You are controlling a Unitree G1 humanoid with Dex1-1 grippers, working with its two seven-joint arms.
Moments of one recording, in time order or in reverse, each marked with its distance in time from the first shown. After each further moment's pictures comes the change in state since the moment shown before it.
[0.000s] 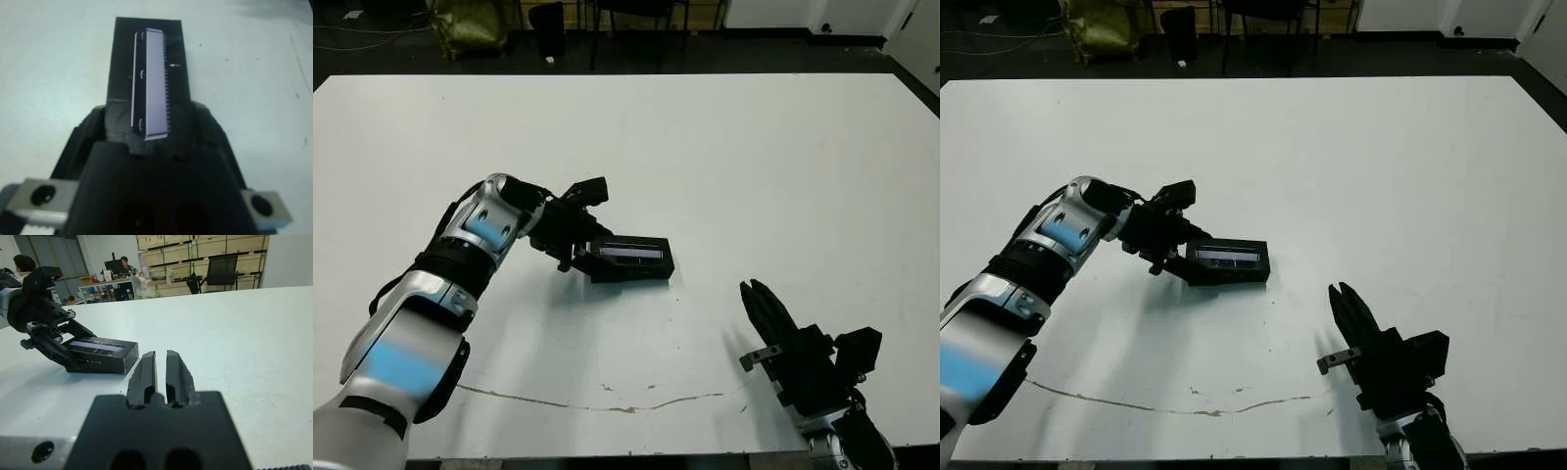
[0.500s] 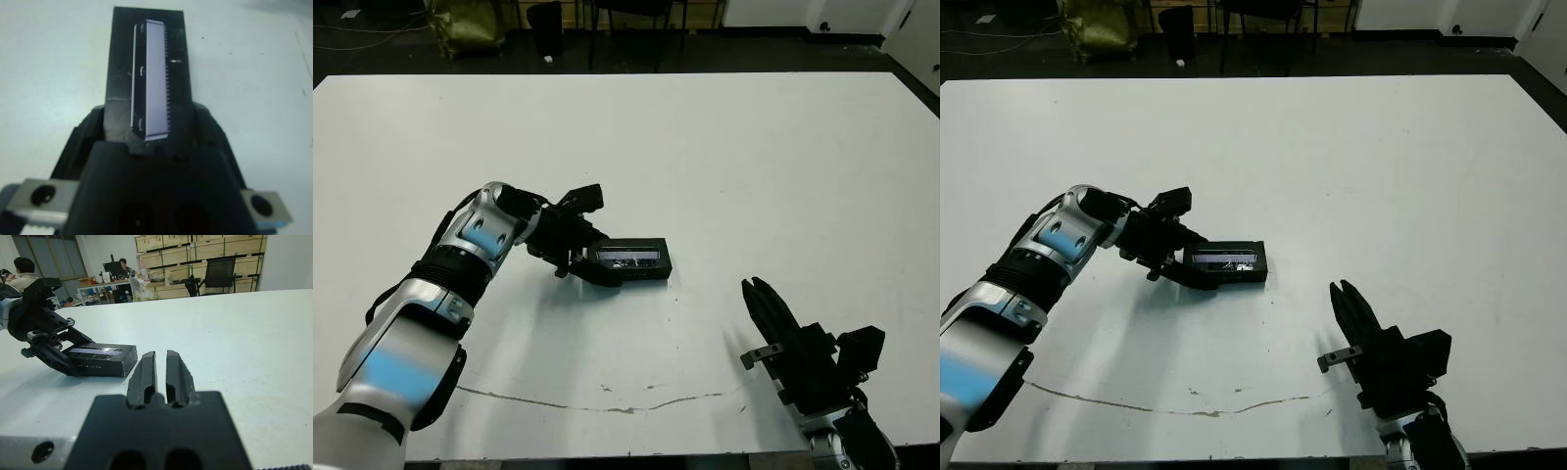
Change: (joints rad) left arm 0.033 0.004 0.013 -0.002 -0.013 0.010 0.016; right arm 0.003 -0.001 -0.003 -0.023 0.002 0.011 -0.006
